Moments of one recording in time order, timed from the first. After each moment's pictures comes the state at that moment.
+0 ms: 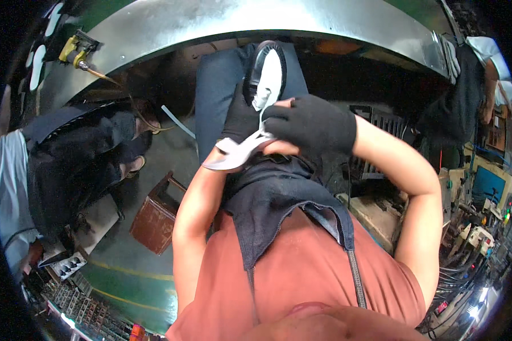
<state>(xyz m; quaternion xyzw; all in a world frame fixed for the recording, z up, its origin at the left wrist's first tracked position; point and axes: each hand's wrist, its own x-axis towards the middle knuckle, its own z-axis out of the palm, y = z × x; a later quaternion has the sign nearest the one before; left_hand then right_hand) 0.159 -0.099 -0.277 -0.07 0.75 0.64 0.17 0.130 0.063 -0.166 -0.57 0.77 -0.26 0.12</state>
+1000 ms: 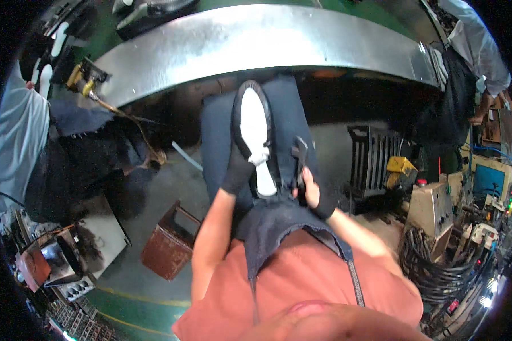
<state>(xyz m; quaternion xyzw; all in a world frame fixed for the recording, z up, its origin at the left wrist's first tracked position) 0.196 -0.120 -0.374 -0.11 0.46 0.85 0.22 0.272 0.101 -0.300 0.19 0.73 -0.58 0.30</state>
